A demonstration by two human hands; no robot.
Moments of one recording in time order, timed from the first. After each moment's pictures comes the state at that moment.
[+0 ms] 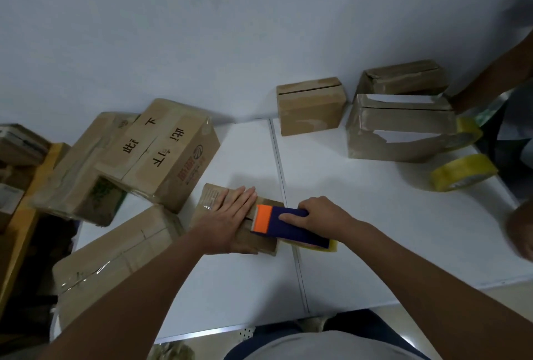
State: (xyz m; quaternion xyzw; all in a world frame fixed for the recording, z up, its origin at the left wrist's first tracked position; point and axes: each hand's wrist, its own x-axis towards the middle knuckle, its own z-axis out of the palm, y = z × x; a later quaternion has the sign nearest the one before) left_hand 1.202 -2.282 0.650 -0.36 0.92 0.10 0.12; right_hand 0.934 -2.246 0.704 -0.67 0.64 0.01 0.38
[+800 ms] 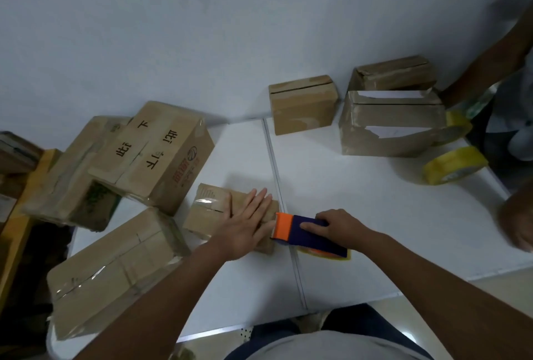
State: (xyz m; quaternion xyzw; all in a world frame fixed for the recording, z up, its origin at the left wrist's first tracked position) left_hand 1.147 -2.256 0.661 -0.45 0.87 0.21 0.08; right_hand 0.892 -2.214 0.667 -0.62 0.66 -0.01 0.42
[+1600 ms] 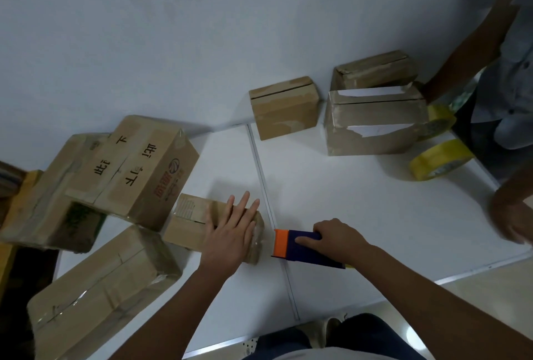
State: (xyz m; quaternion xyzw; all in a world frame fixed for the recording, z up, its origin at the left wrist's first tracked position) left_hand 1.134 -2.248 0.637 -0.52 0.85 0.05 0.04; right_hand 0.877 -2.201 0.654 -0.62 0.69 0.04 0.36
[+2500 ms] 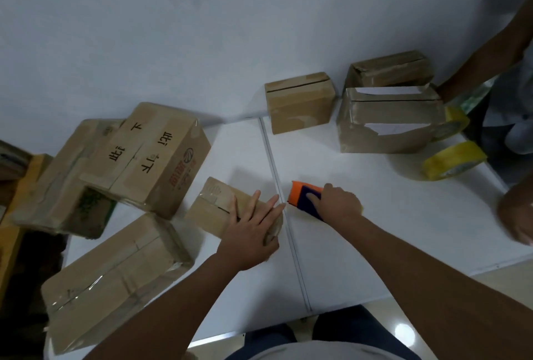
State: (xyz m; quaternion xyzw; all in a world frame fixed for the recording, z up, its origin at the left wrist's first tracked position) left_hand 1.143 -2.246 0.638 -0.41 0.91 0.08 0.05; right_hand 0.909 -2.257 0.664 -0.55 0.81 0.09 0.19
